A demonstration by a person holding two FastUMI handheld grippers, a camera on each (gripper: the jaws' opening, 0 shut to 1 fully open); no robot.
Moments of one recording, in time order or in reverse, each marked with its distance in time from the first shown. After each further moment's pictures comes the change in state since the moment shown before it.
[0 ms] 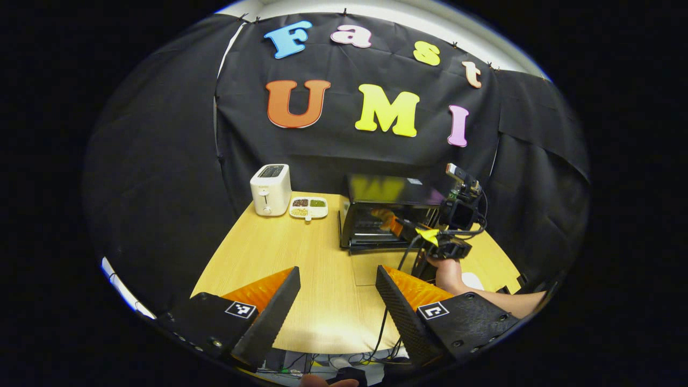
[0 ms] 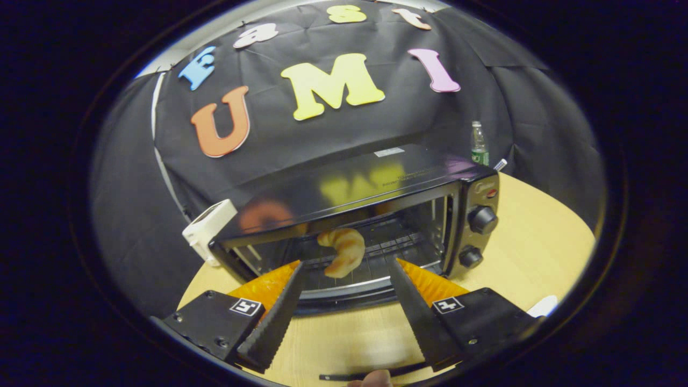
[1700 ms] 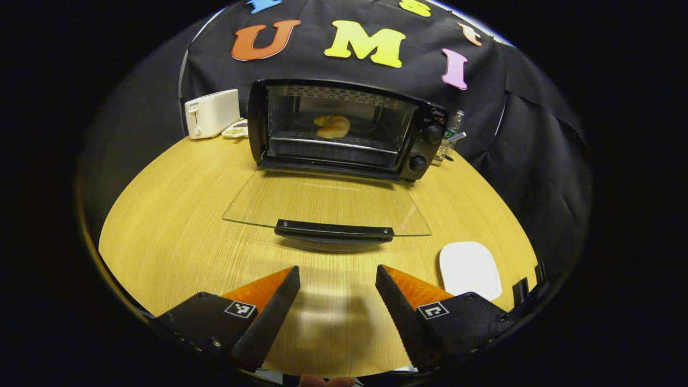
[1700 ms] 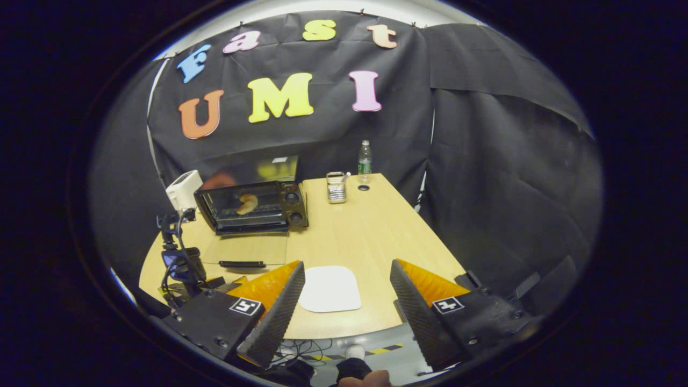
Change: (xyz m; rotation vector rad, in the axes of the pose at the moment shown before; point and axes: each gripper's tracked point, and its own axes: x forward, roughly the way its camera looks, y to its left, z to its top) left arm 0.171 -0.160 -0.206 -0.058 0.274 -0.002; right arm -0.322 -0.228 0.022 -0.110 0.110 -0.296
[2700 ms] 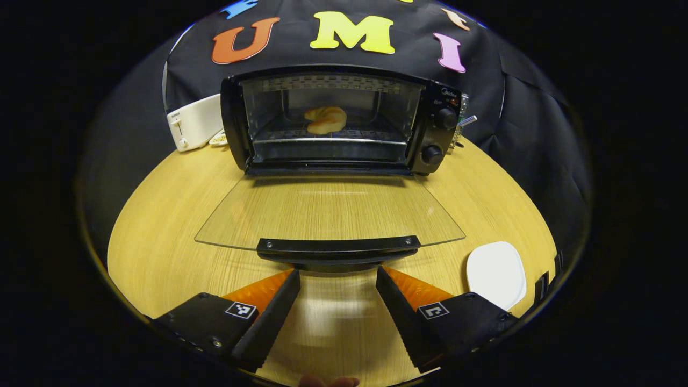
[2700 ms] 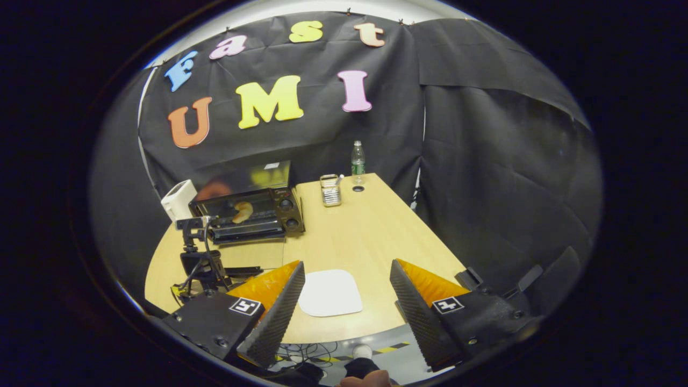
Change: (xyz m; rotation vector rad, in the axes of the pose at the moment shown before) left arm 0.032 0.004 0.027 0.106 -0.011 0.031; right arm 0.008 0.003 0.013 0.079 -0.009 0.000
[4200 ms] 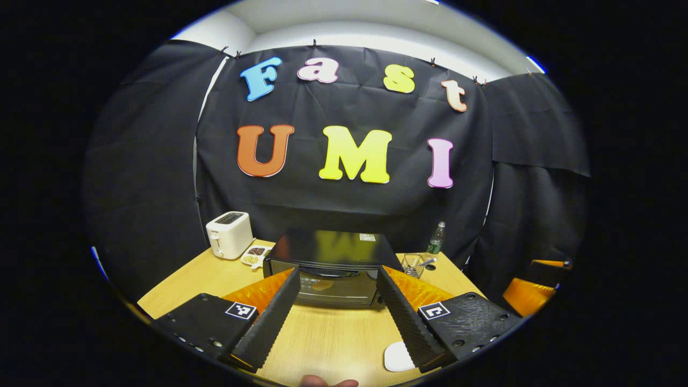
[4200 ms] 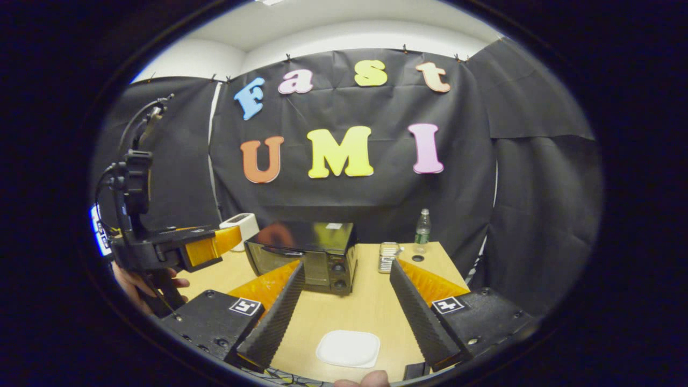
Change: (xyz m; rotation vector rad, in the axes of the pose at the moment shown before) left arm -0.230 -0.031 0.221 -0.064 -0.562 0.049; right arm 0.010 0.051 0.110 -0.188 -0.330 0.420
